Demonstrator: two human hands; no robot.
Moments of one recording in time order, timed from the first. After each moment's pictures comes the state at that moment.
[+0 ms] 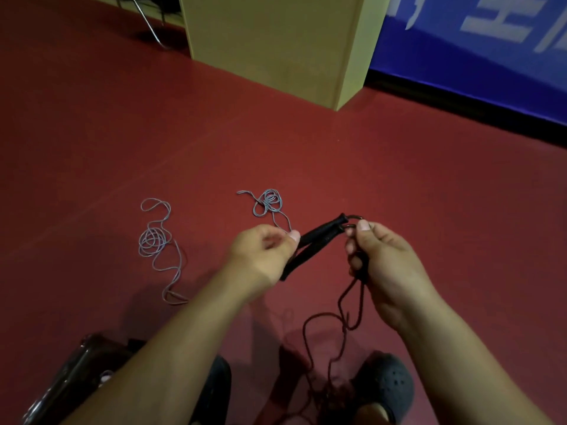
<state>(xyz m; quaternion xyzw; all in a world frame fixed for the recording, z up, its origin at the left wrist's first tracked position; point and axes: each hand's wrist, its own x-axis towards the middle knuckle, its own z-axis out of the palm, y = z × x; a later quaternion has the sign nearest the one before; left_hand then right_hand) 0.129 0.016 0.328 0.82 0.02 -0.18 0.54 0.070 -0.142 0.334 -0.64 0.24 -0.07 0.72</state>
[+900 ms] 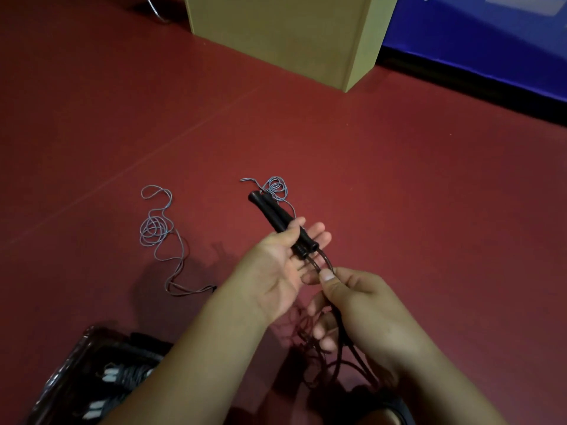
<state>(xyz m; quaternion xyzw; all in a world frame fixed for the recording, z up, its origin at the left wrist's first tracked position) 0.141 -0.007 0.326 0.40 0.21 -0.32 0.83 0.057 -0.104 0.334 -0.66 0.25 0.15 0.69</state>
